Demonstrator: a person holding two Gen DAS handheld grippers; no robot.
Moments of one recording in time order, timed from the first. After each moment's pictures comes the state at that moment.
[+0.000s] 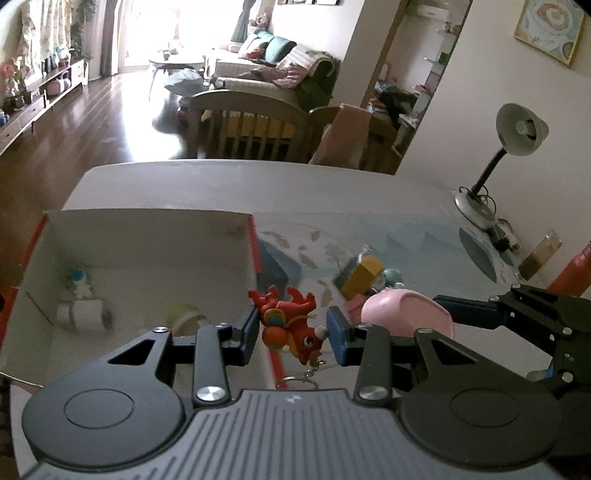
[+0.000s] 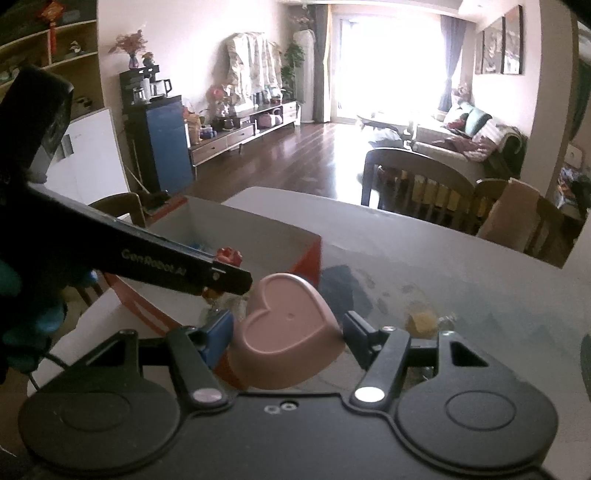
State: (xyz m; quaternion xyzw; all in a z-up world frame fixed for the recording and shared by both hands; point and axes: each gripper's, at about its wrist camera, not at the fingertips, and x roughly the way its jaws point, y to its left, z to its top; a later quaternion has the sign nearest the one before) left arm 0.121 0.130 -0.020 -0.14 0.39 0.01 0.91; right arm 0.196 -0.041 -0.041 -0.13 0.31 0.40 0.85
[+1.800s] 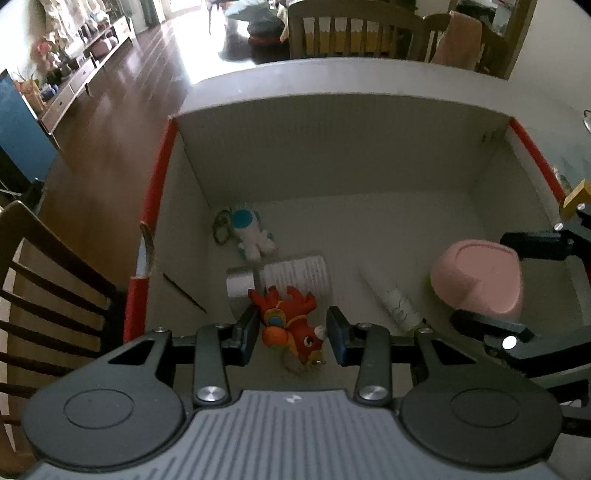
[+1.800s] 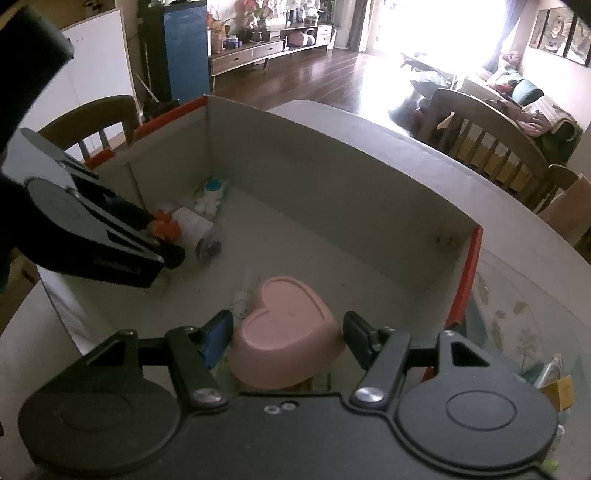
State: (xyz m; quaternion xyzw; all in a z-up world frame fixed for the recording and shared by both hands) left arm 0.154 0.292 -0.135 -0.05 0.53 0.11 0.84; right arm 0.242 0.138 -0.145 -0.24 0.40 0.40 0.79
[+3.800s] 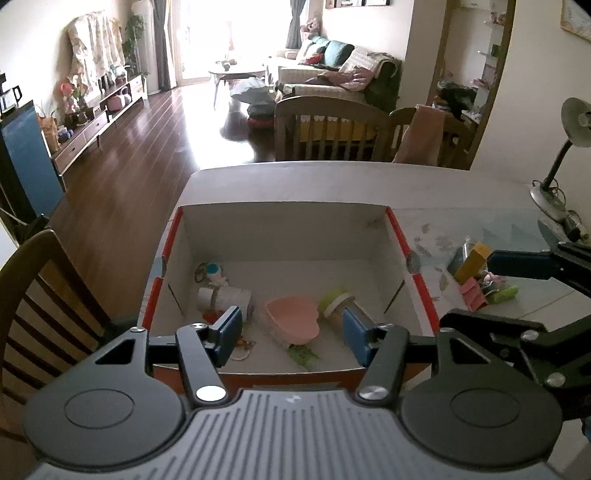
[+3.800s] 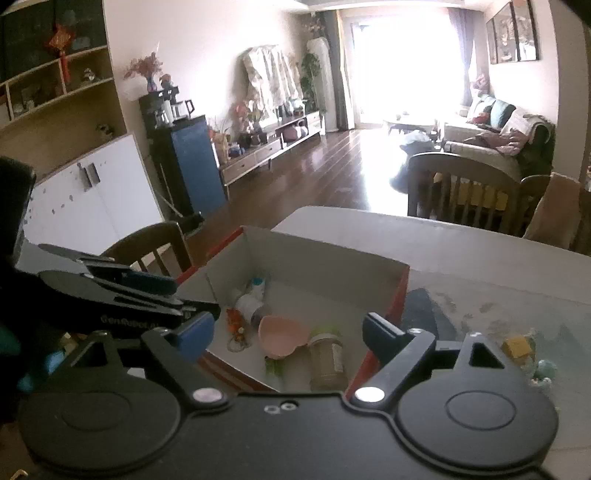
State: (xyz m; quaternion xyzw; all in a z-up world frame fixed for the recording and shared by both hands) left arm 0.060 0.207 -0.013 -0.08 0.40 0.12 0.91; right arm 0.191 0.027 -0.038 -0.07 0.32 0.44 0.84
